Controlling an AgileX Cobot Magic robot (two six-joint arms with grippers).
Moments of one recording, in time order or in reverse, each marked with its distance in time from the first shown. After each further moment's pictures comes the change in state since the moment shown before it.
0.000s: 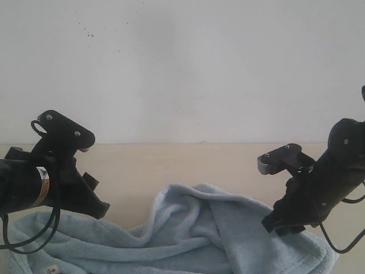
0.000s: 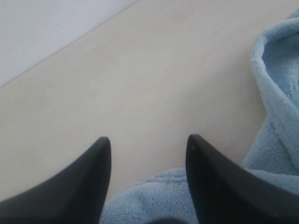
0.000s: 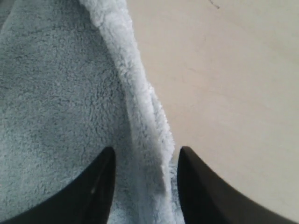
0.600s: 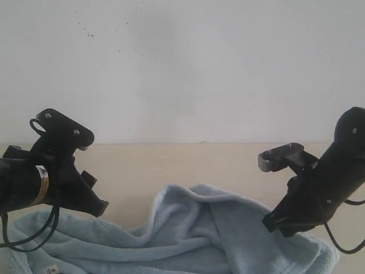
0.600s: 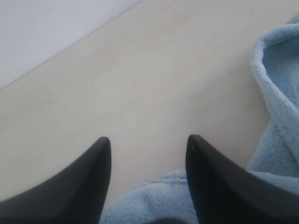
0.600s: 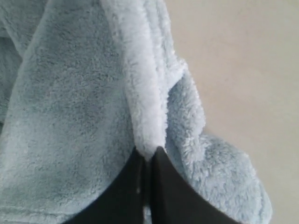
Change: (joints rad) left arm 0.000 0.000 -0.003 0.002 0.019 0.000; right arm 0.000 -0.061 0.000 0.071 0.131 -0.026
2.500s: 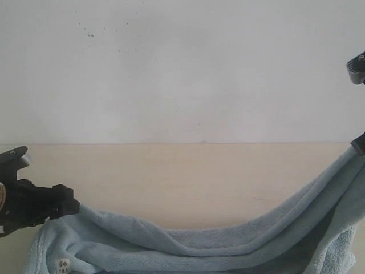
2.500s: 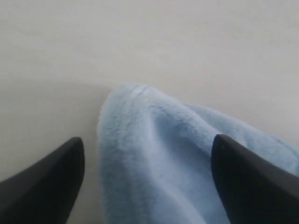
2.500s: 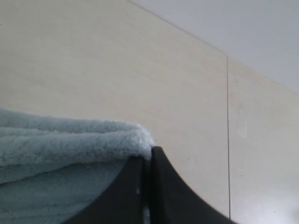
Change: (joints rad) left arm 0.485 0.231 -0.035 -0.268 -0.638 -0.157; right arm 0.000 -0.471 0.000 -0.946 0.110 0.744
